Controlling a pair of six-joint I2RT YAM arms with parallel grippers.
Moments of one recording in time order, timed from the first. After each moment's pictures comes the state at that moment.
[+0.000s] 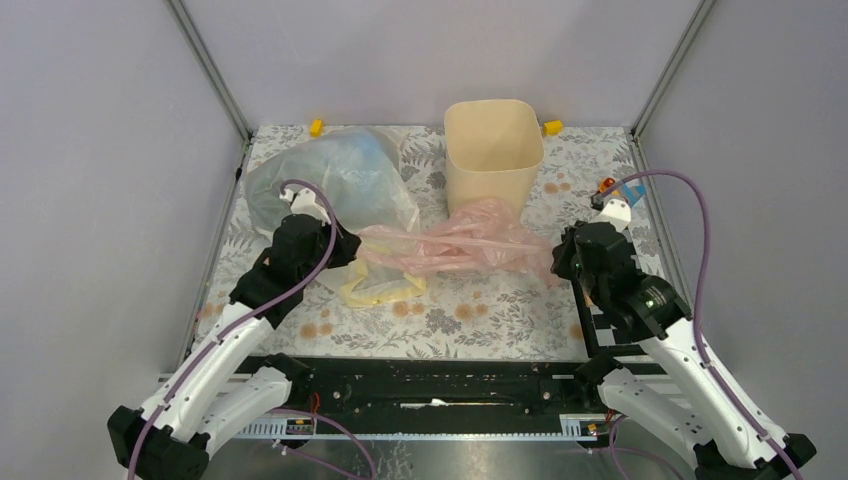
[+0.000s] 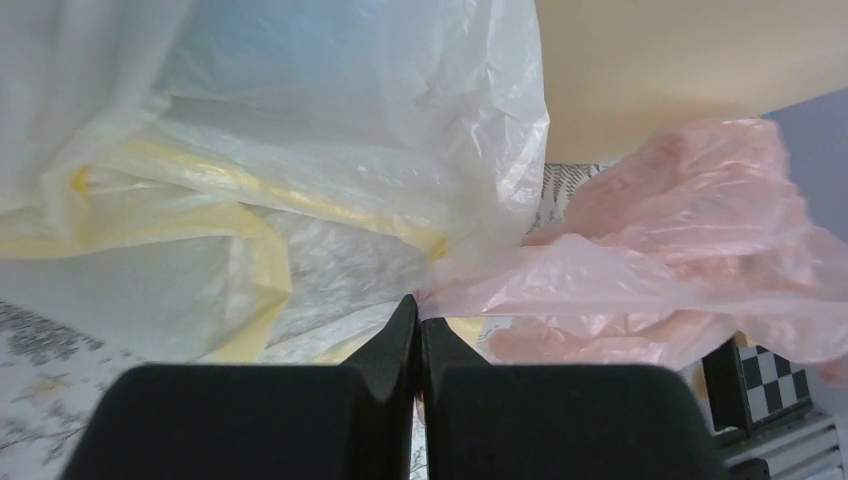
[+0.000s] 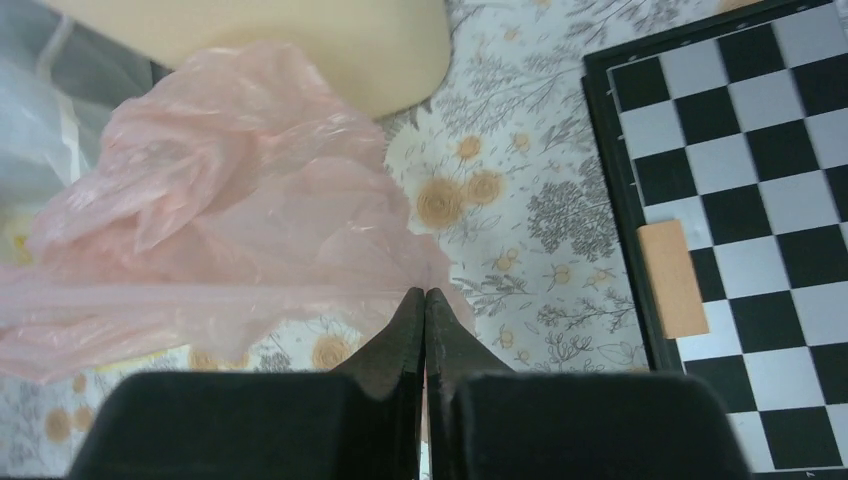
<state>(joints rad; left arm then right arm) -0.47 0.83 0.74 -0.37 -0.07 -0.61 0.56 0.75 0.90 -0.78 0.37 0.61</state>
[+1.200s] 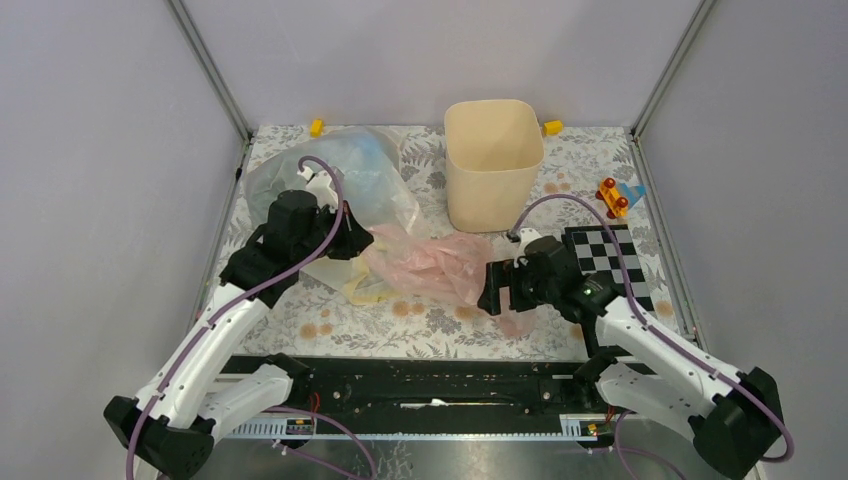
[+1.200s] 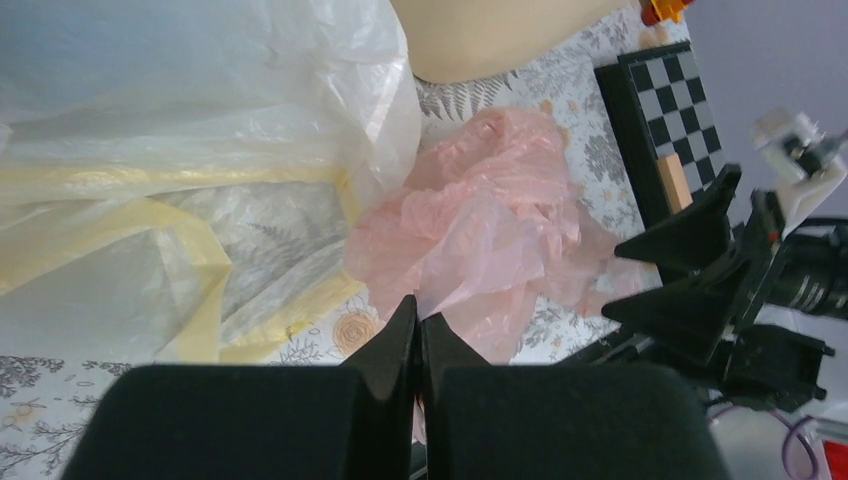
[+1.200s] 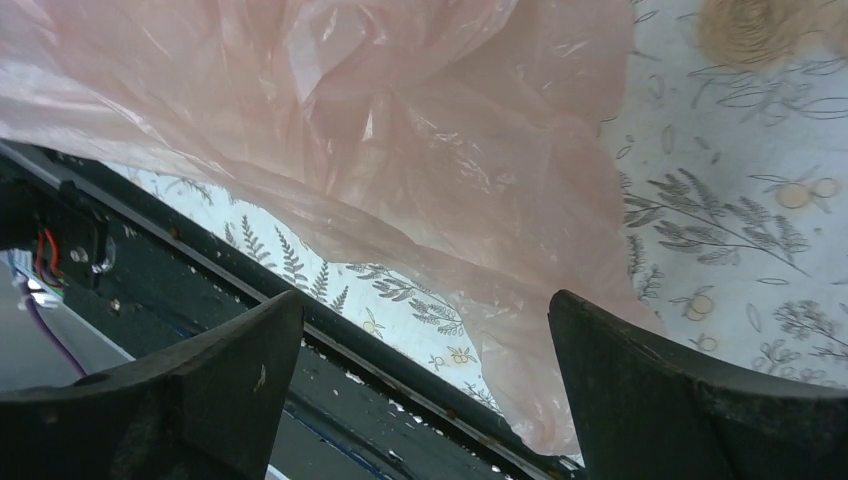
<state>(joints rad) -0.46 0.92 1.00 -0.60 0.19 -0.47 0.62 0.91 0.65 -0.54 -0.16 0.45</state>
